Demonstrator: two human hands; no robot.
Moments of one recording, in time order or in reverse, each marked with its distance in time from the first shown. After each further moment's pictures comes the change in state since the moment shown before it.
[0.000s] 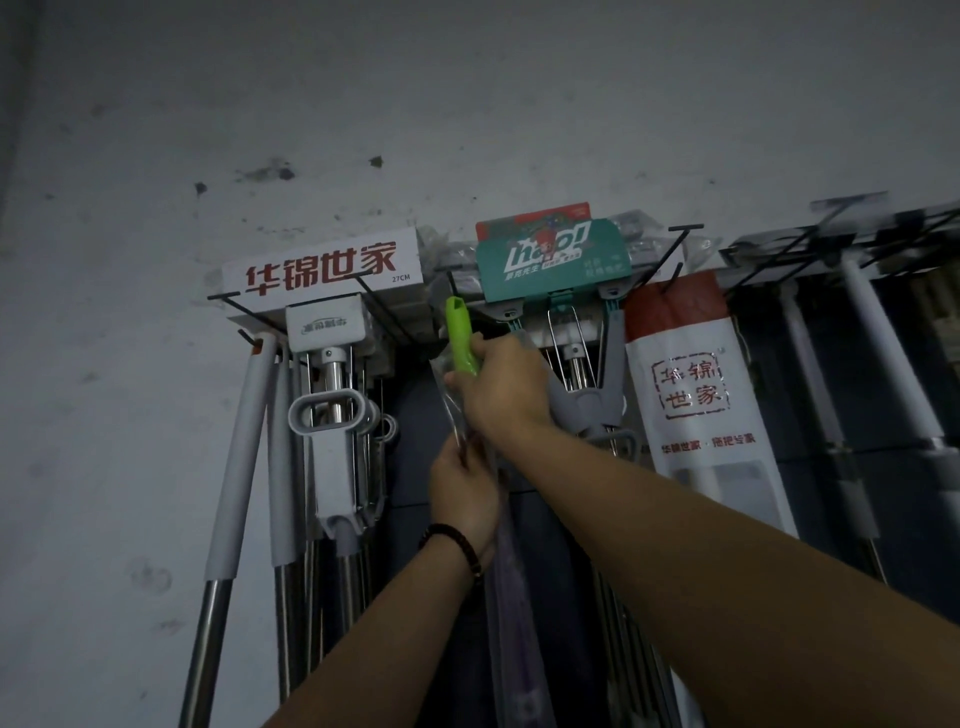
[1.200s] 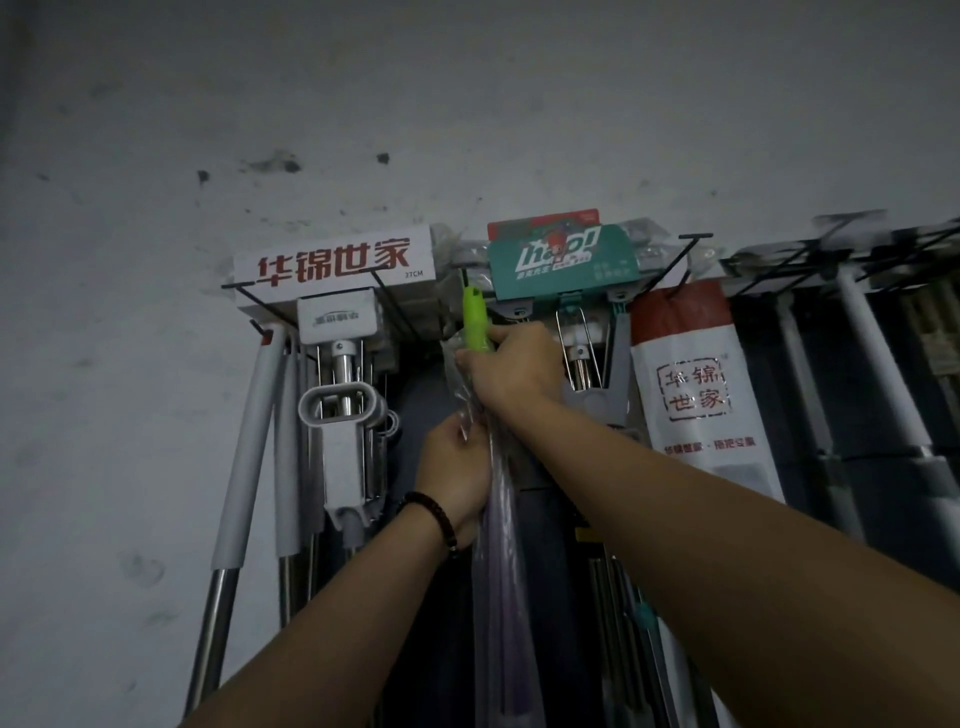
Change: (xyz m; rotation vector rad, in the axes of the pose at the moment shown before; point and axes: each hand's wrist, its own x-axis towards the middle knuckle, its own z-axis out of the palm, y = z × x) left_hand -0.009 0.050 -0.022 0.063 -0.186 -0.045; right_hand 0.004 -0.019 -0.013 0.130 0.042 0.127
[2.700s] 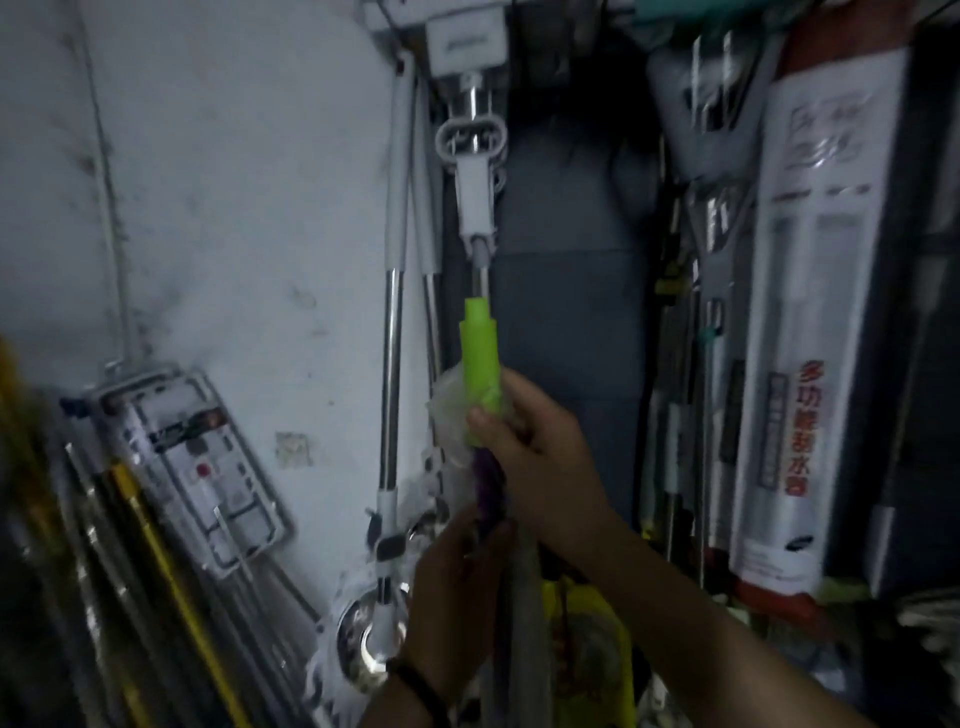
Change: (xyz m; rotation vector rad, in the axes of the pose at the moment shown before) left_hand -0.385 -0.080 -0.144 0.356 0.176 -0.201; right_hand -0.387 0.003 -0.025 0.666 -0.518 0.175
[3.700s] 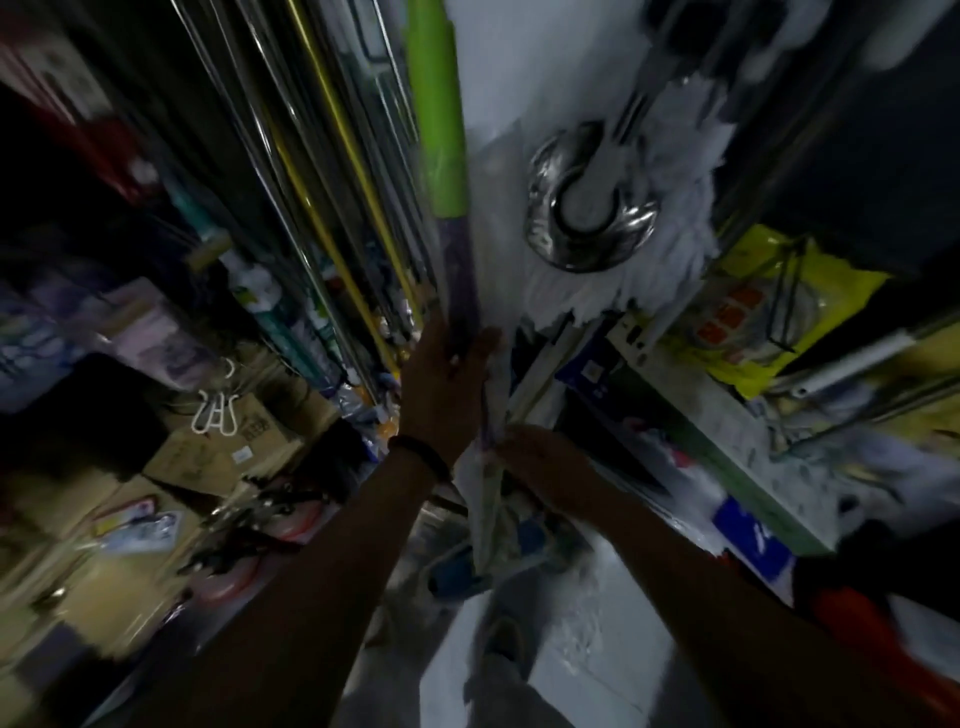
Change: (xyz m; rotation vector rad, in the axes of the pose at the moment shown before) left_hand -0.175 -0.261 -0.153 0.191 0.402 -0.543; right_hand -0.355 0.287 0.124 -0.310 -0.932 1.121
